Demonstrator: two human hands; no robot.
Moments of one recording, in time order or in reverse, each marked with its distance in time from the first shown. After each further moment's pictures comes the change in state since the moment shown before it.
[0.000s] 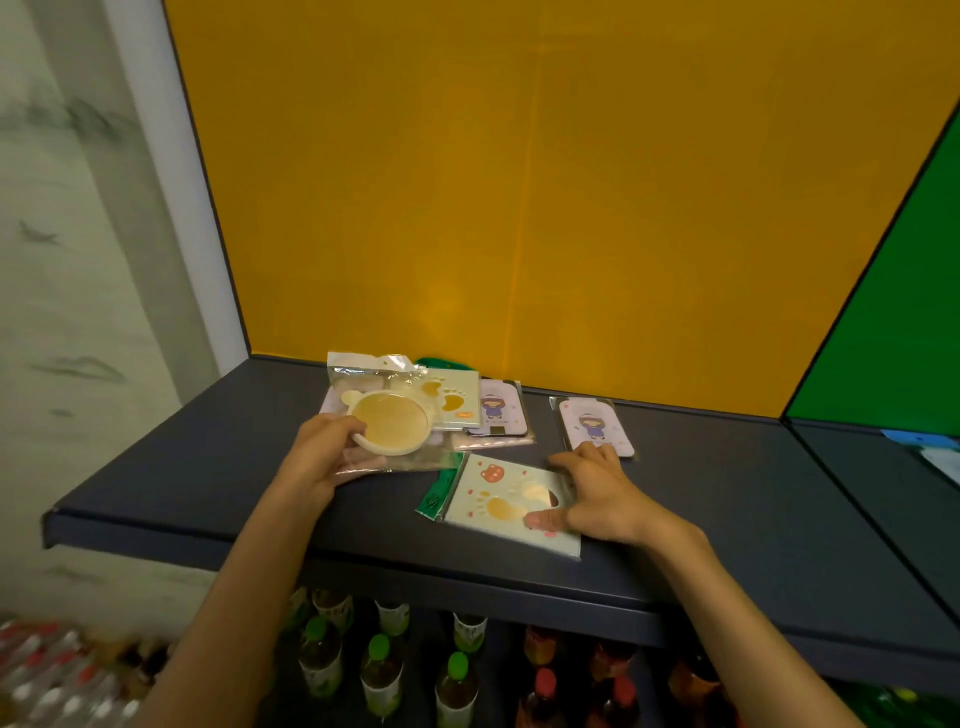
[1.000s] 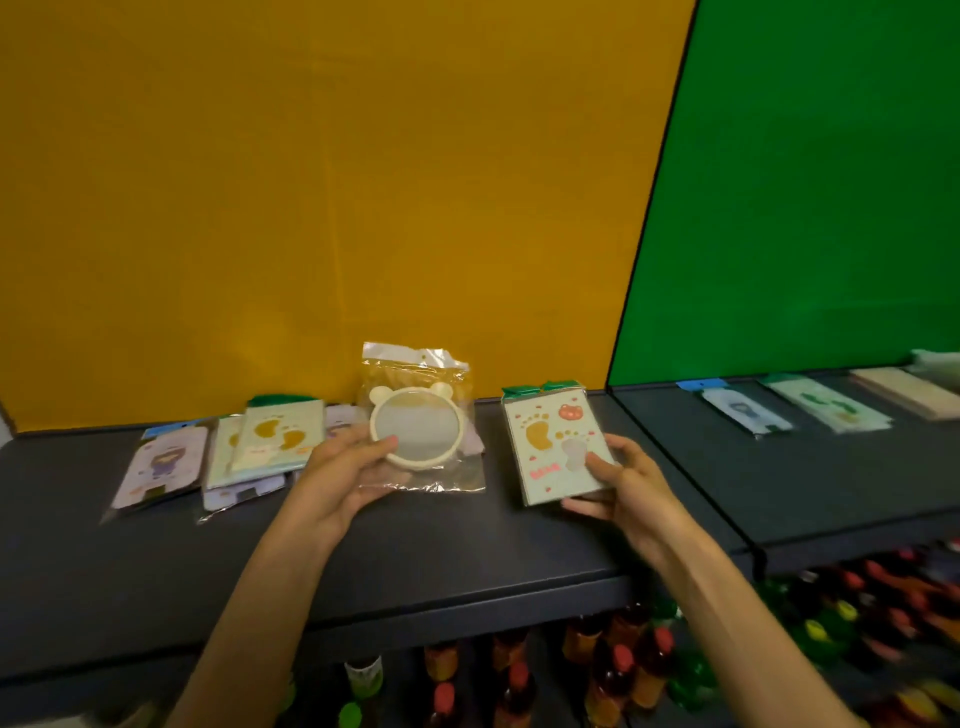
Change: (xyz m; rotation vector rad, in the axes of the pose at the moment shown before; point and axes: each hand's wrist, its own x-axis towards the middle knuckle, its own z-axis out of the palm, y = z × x) left_hand -0.053 -0.033 0.155 0.003 -0.540 0.086; right_hand -0.109 0.118 -0.033 1.524 0.597 0.407
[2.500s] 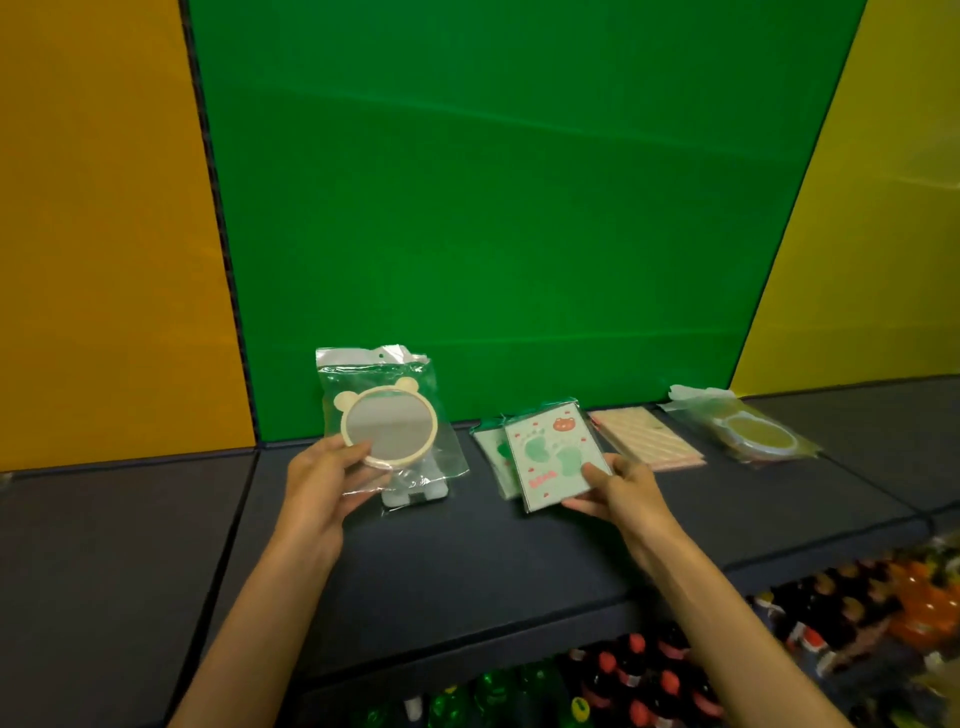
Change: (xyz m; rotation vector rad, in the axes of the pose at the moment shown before) left_hand 0.071 -0.131 0.528 -0.113 0.156 0.054; right_hand 0.179 -0.167 -0.492 -0.168 0.129 -0.102
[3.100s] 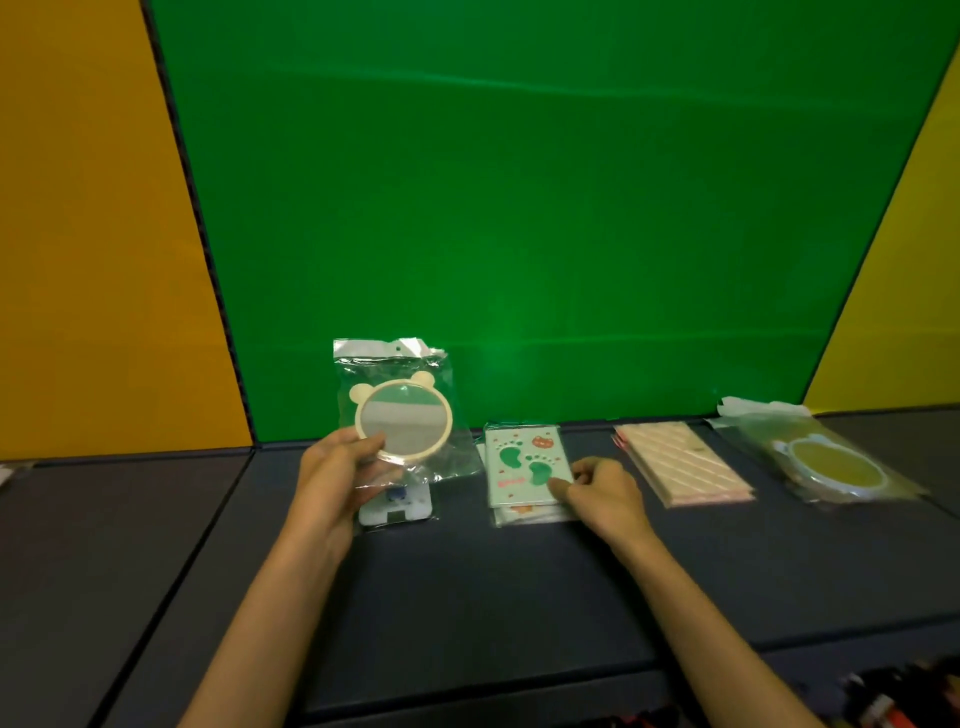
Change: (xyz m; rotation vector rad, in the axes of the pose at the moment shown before) left_hand 0.021 -0.015 0.061 0.035 0.103 0.040; right_hand 0.091 0.010 -0.001 -0.760 -0.015 -0.200
